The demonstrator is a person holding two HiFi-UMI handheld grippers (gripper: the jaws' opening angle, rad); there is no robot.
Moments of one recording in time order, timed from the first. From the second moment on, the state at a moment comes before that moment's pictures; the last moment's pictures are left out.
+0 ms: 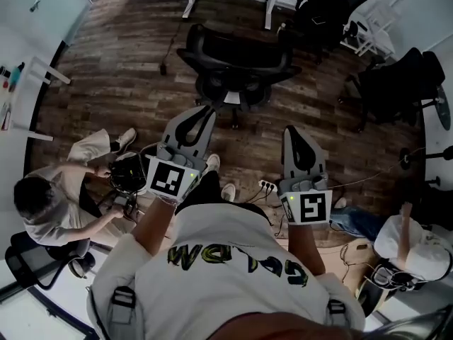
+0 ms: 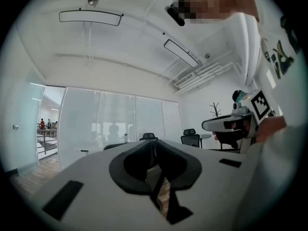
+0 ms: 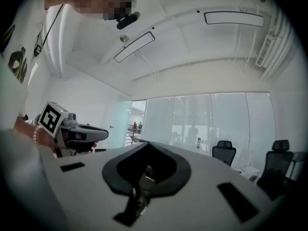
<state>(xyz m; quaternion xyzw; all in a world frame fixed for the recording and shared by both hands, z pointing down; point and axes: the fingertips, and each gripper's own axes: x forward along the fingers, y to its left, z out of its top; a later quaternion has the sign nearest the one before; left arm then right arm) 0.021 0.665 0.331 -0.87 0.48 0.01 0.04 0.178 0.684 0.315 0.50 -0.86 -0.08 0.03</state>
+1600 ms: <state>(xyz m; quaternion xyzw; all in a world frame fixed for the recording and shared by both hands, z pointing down) -0.084 0.410 0.505 -0.86 0.34 -0.35 0.13 0.234 0.437 0.455 0.42 -0.85 -0.13 0.31</state>
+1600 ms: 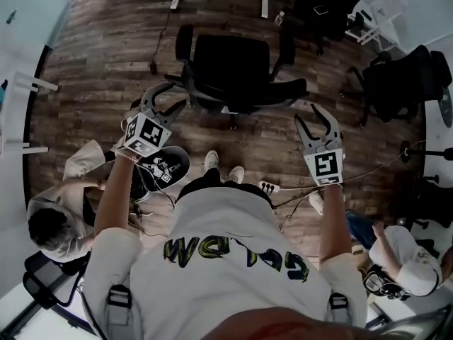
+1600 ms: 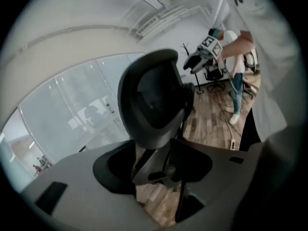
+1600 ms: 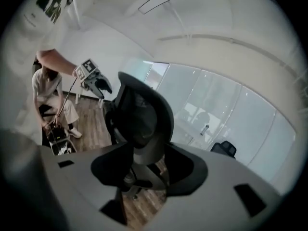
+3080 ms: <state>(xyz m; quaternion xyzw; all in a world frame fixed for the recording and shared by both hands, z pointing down) -0.104 0.253 0.611 -0.81 0.22 -0.51 0.18 0.202 0.271 0.610 0.30 -0.78 -0.18 0.52</state>
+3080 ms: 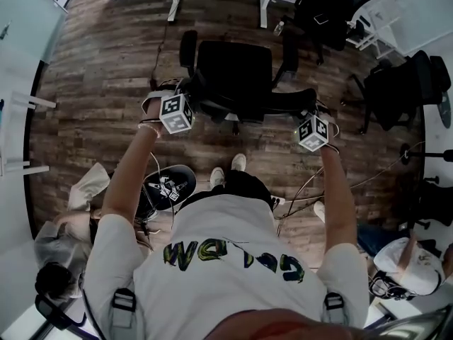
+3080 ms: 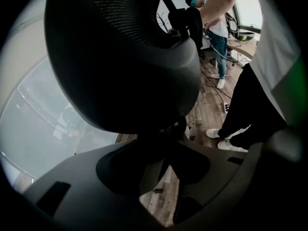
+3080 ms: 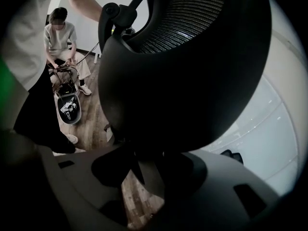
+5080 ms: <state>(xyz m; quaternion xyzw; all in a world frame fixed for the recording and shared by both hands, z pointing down) -0.145 -0.173 0.616 -0.80 0.26 -0.52 0.15 0.163 -0.149 0.611 0.29 -0.80 -0.18 0.49</state>
